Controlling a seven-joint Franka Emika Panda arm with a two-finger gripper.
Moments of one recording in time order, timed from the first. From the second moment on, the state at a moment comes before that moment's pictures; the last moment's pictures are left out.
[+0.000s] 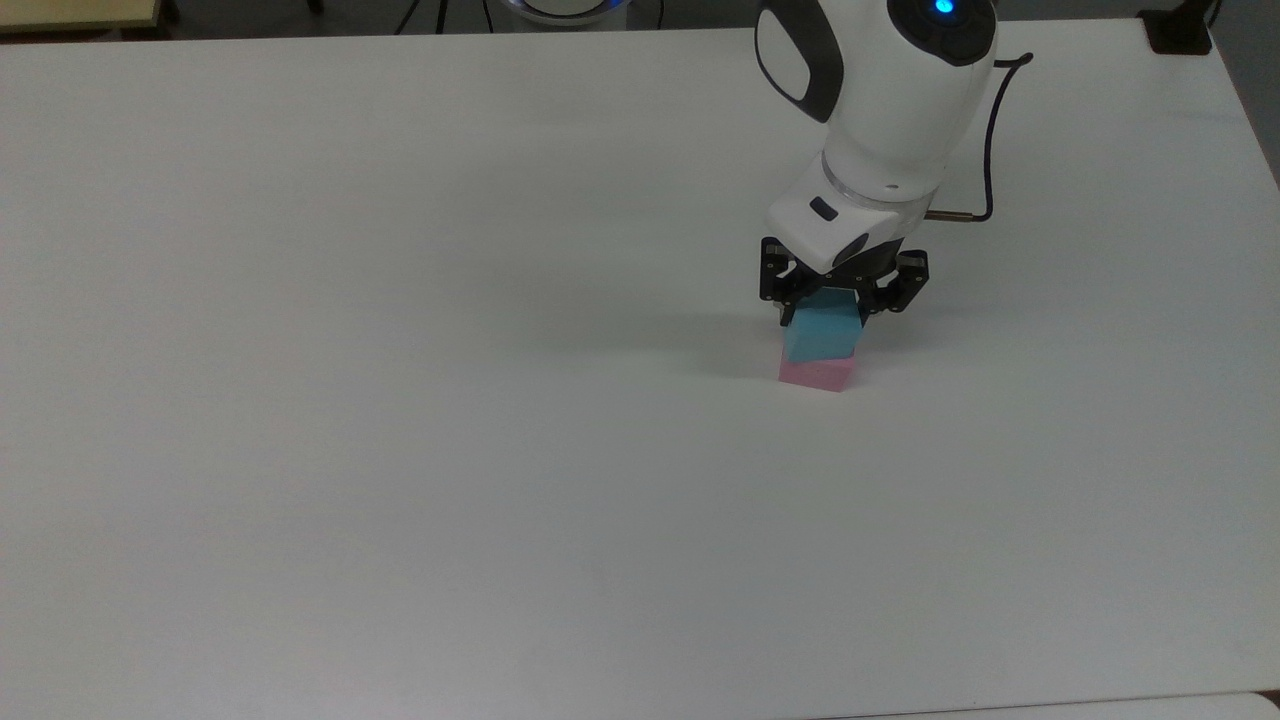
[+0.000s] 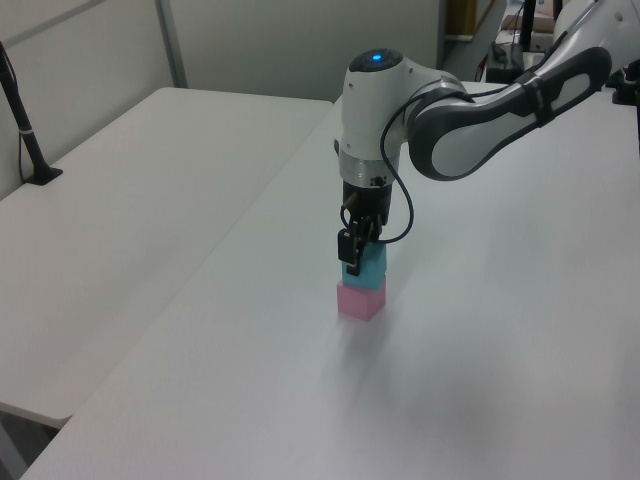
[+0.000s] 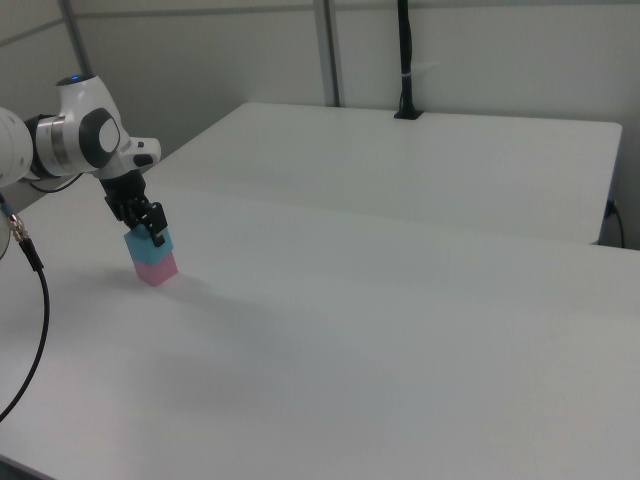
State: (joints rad) arm 0.32 0.52 0.14 -1.47 -0.16 2.07 0.58
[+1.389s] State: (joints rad) arm -0.48 0.54 0.10 -1.46 -0.17 2.14 -0.27
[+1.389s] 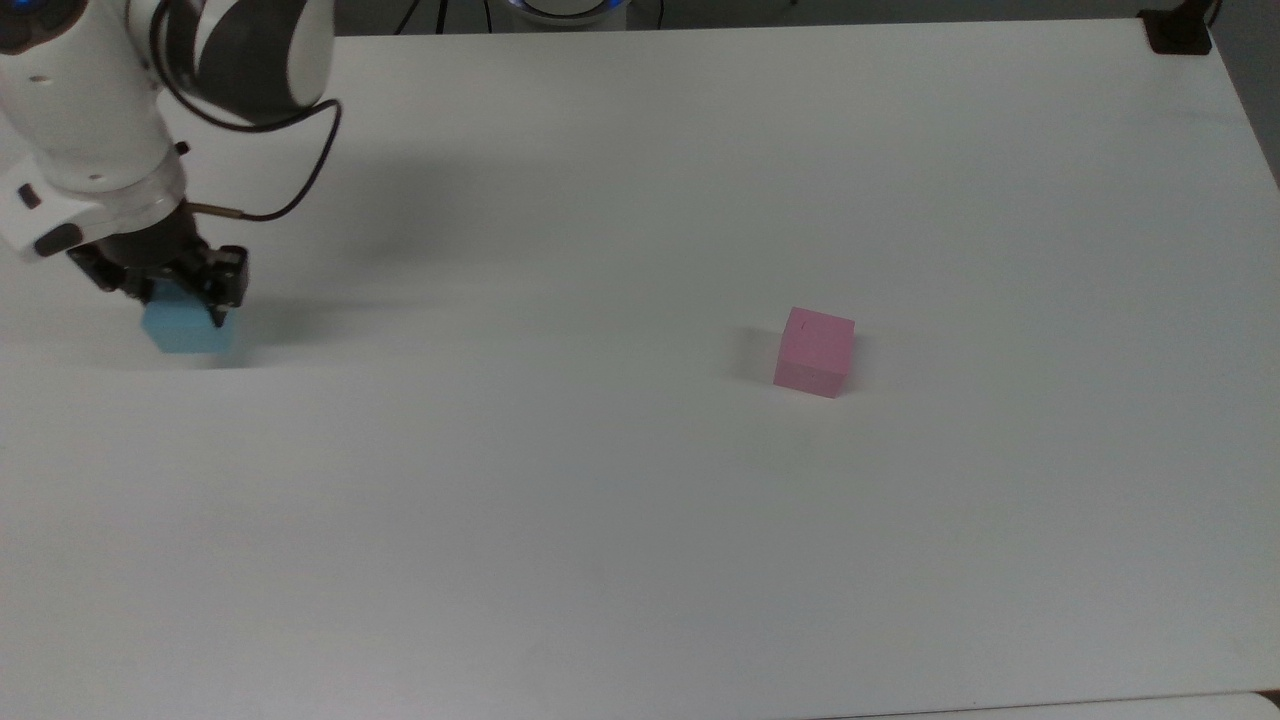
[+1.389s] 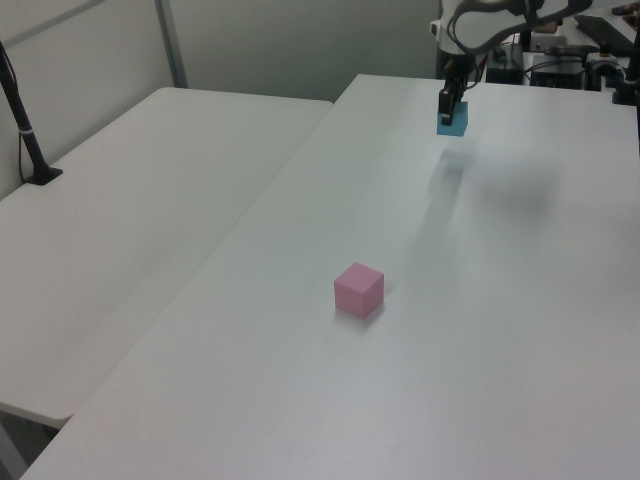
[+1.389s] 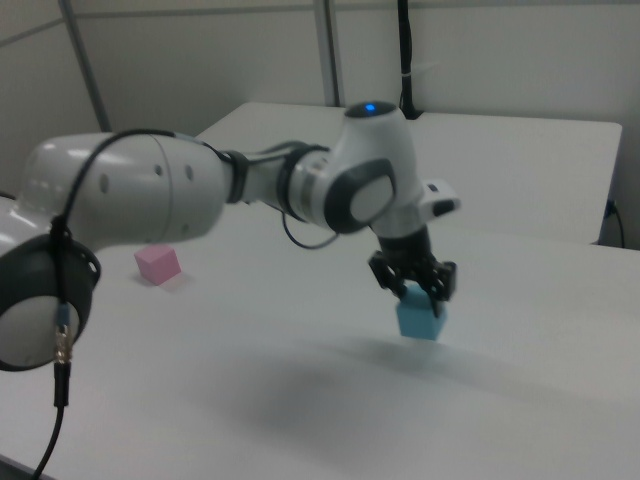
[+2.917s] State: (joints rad) arm -0.09 0.22 0.11 -1.46 -0.11 1.73 0.07
